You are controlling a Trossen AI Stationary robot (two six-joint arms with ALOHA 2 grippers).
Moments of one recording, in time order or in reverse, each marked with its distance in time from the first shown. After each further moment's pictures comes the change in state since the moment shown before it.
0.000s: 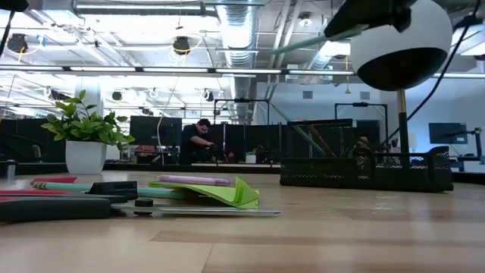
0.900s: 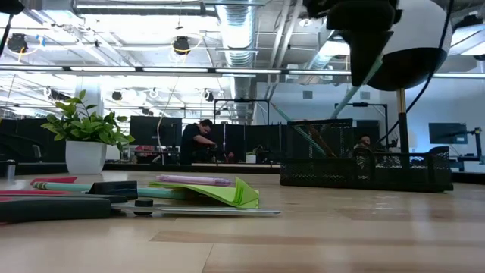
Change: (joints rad) left arm 0.000 0.000 0.000 0.001 0.027 0.001; right arm -0.195 0.436 0.547 -0.927 -0.438 0.155
